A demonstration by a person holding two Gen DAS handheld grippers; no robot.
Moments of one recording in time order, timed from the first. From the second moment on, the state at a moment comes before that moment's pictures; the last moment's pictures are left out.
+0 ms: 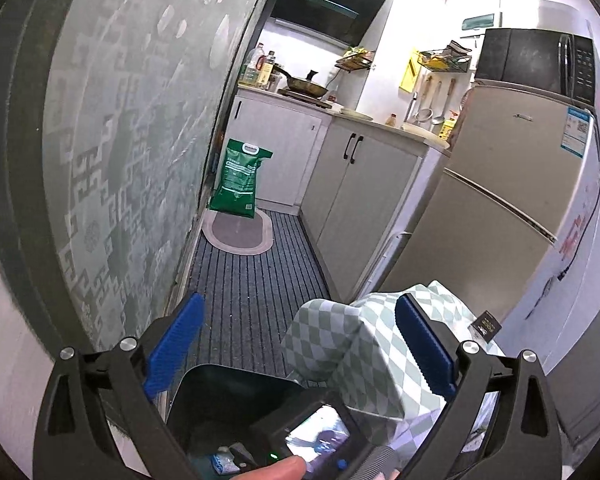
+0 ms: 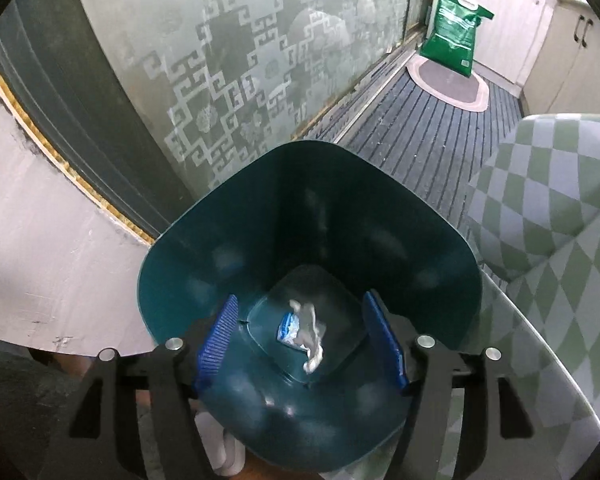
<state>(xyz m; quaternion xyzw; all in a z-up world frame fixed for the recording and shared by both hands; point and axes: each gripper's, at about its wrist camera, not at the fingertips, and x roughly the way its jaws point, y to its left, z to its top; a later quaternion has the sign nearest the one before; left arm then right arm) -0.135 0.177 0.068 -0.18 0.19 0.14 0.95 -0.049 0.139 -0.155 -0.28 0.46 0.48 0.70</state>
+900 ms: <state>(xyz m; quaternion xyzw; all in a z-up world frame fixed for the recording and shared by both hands) -0.165 0.136 0.091 -0.16 0.12 0.10 0.97 -0.005 0.070 0.011 -0.15 0.30 0.49 0.81</state>
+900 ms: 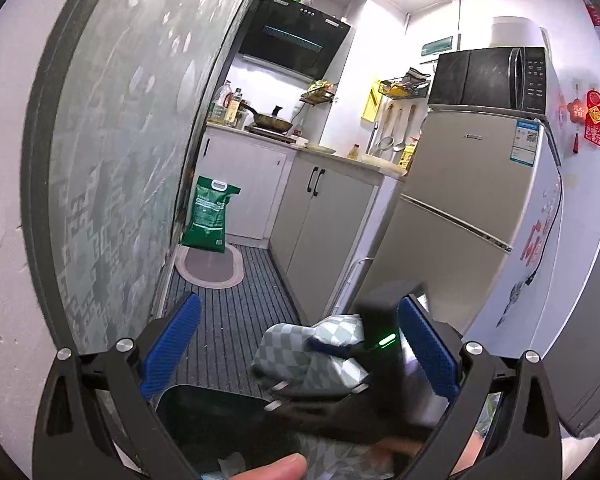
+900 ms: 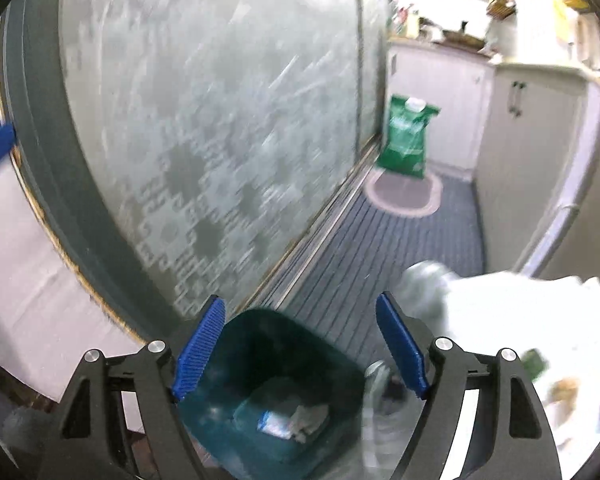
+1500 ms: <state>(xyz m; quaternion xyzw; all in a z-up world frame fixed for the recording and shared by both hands) -0.064 0.076 0.063 -0.13 0.19 0.05 0.97 0.092 -0.121 0.072 -0.04 0.26 0.36 0.90</state>
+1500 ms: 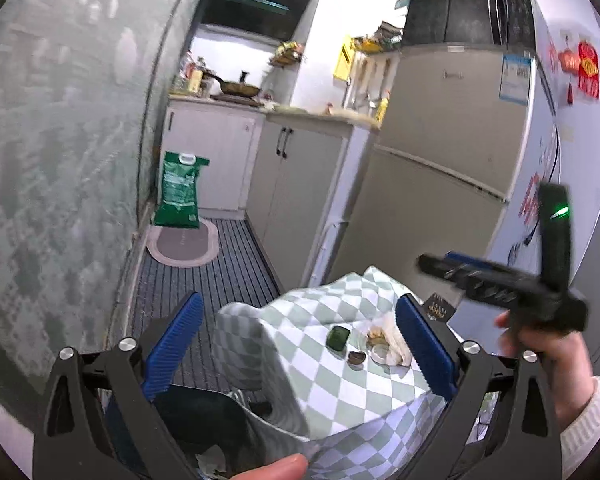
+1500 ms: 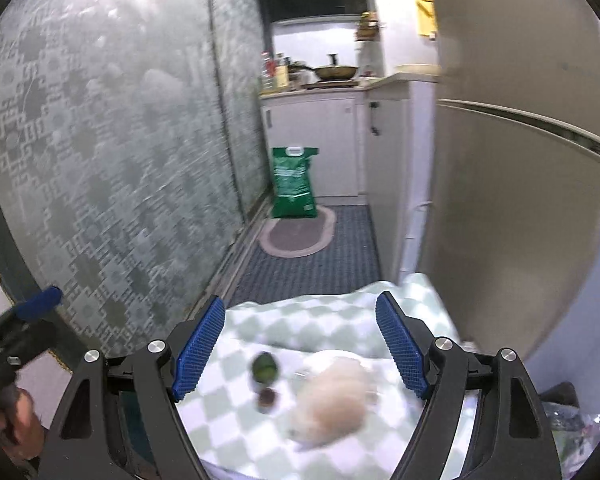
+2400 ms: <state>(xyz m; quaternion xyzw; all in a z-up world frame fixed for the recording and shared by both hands) 0.078 0.032 -0.032 -0.09 0.35 0.00 0.93 0.122 -0.251 0.060 0.03 0.29 0.31 0.91</state>
